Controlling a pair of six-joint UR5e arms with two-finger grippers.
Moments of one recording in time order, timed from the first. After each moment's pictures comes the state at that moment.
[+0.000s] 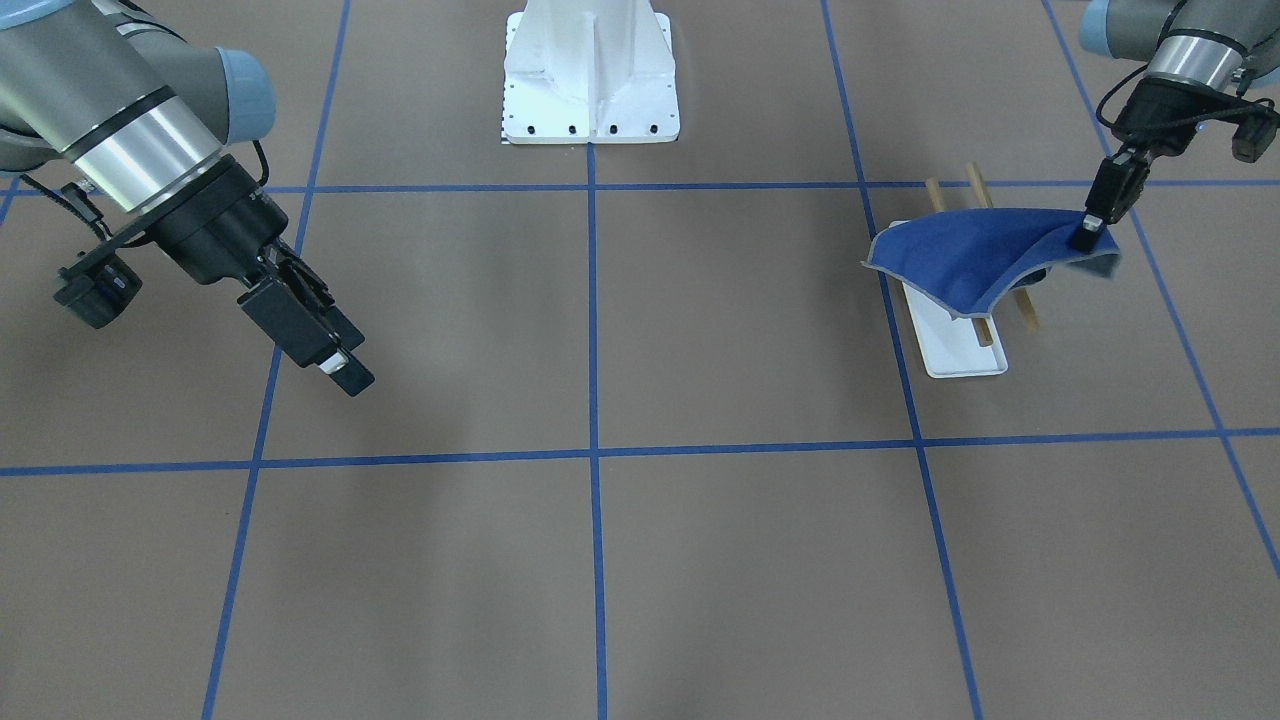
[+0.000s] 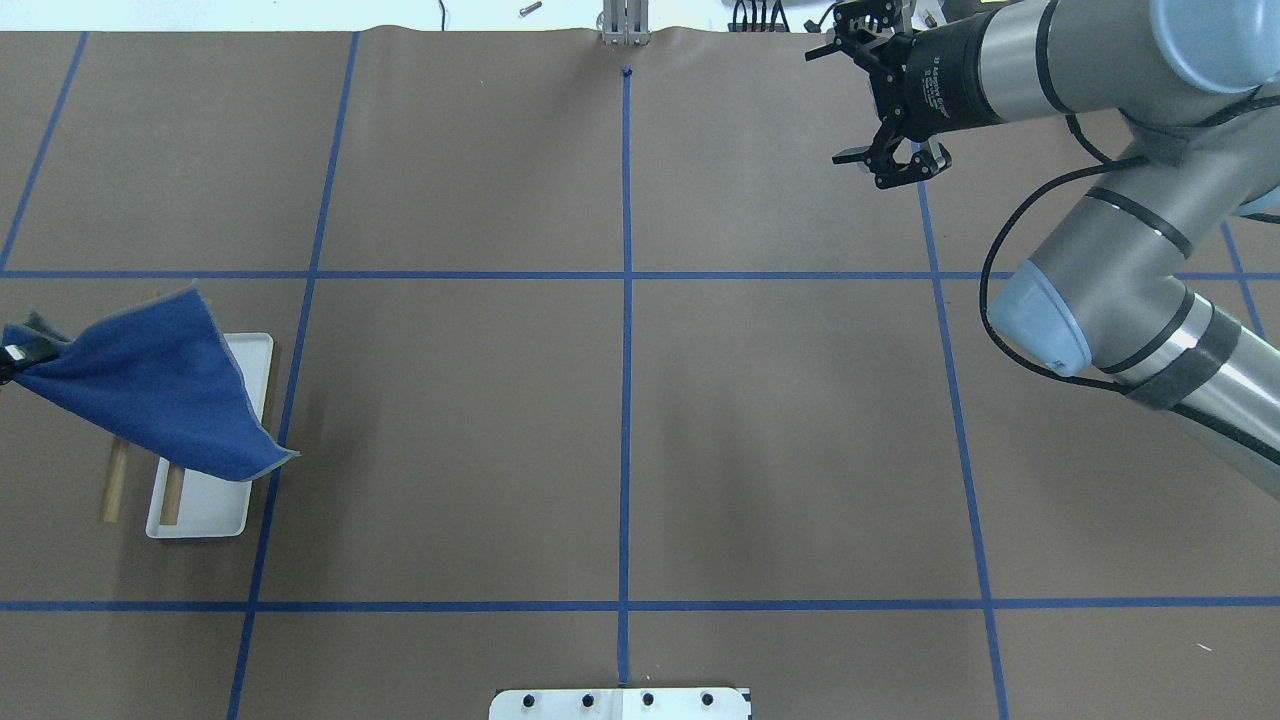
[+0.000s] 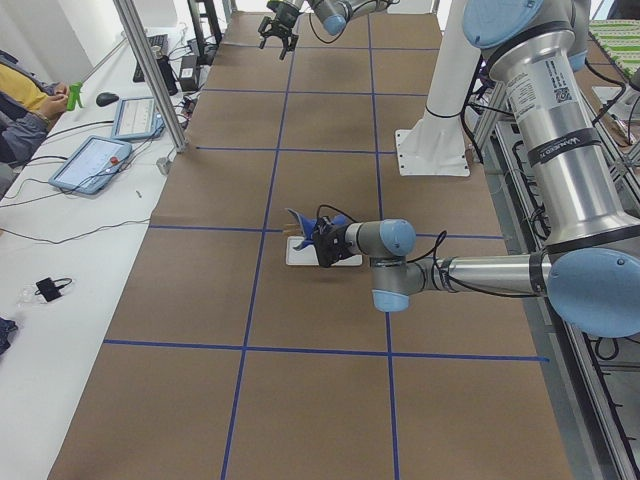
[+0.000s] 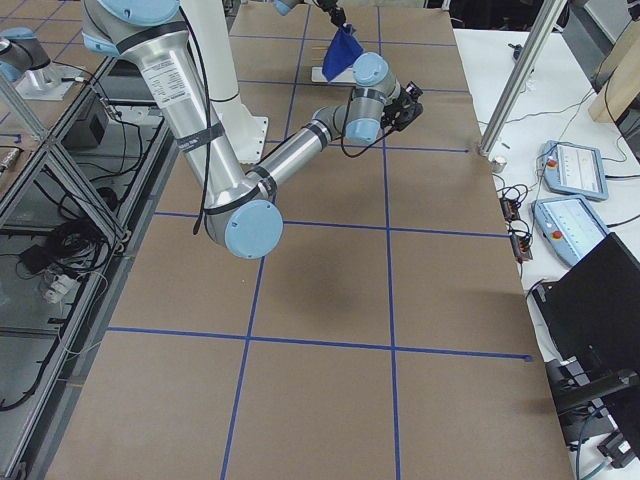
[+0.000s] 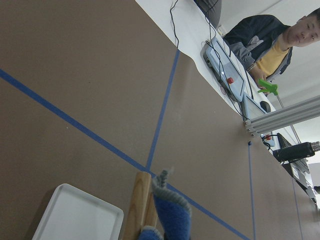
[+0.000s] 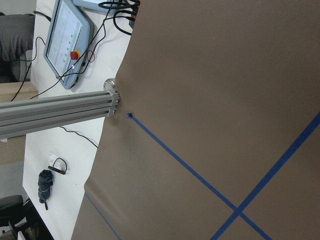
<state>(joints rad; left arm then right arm) -0.75 -1.18 -1.74 -3.19 -1.58 -1.75 0.93 -1.10 1.77 -0.89 2.01 2.25</state>
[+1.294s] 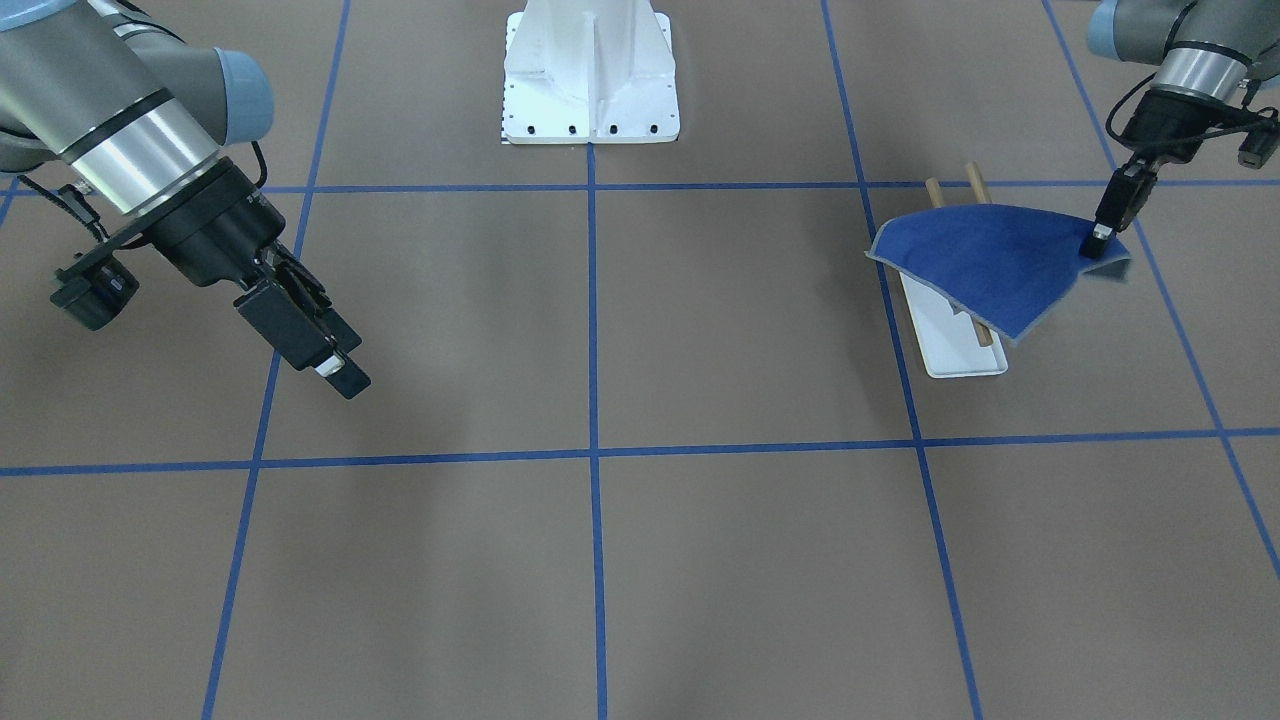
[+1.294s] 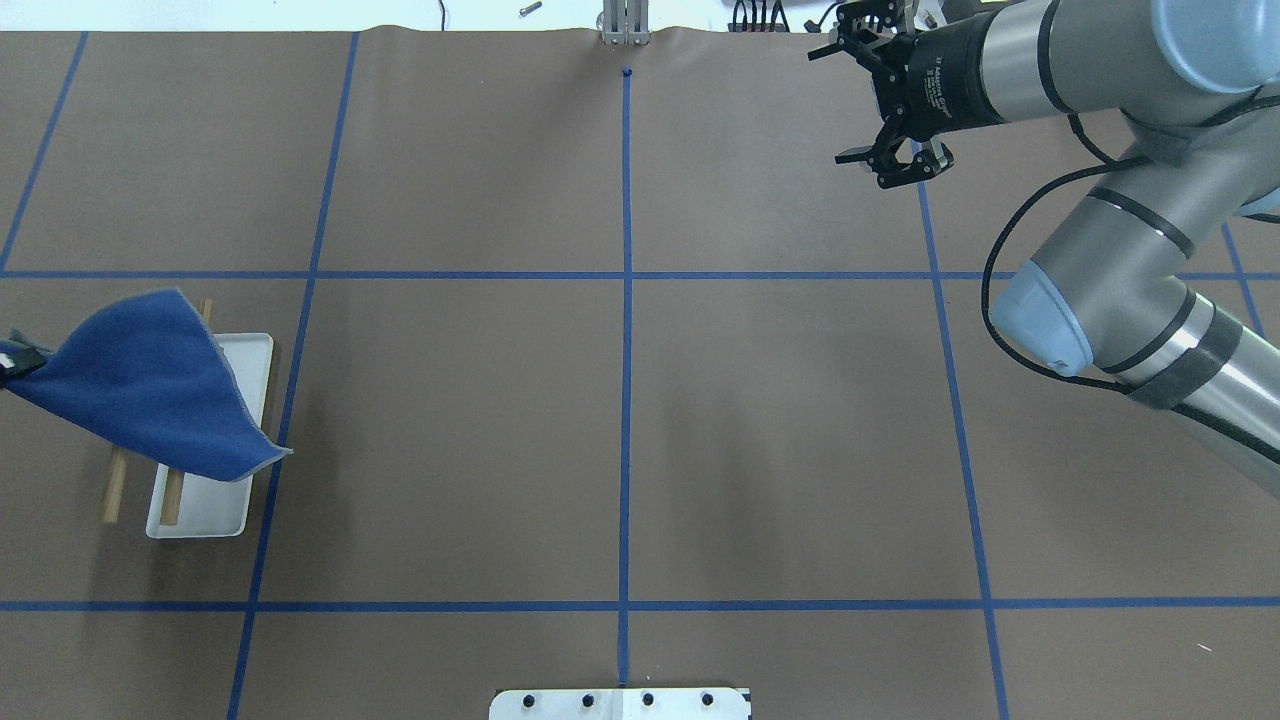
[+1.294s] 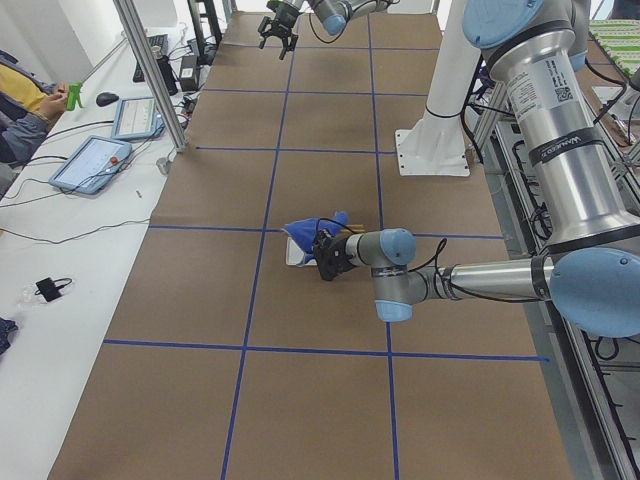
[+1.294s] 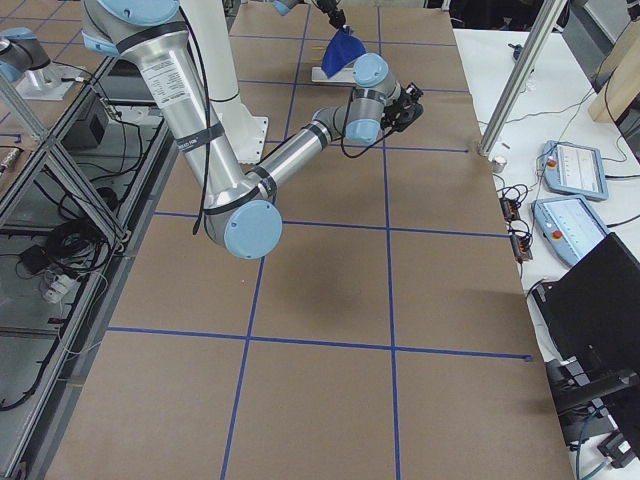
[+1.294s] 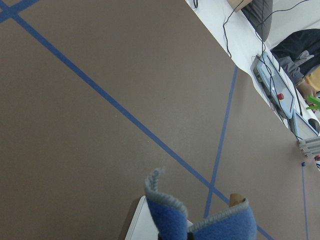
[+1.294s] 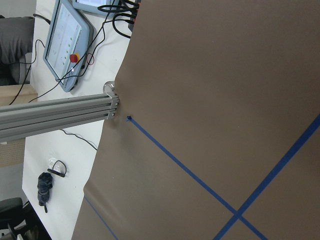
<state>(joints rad) -0.75 -1.17 -1.69 -3.19 -1.58 -1.79 0.93 -1.10 1.76 -0.89 2.00 2.25</state>
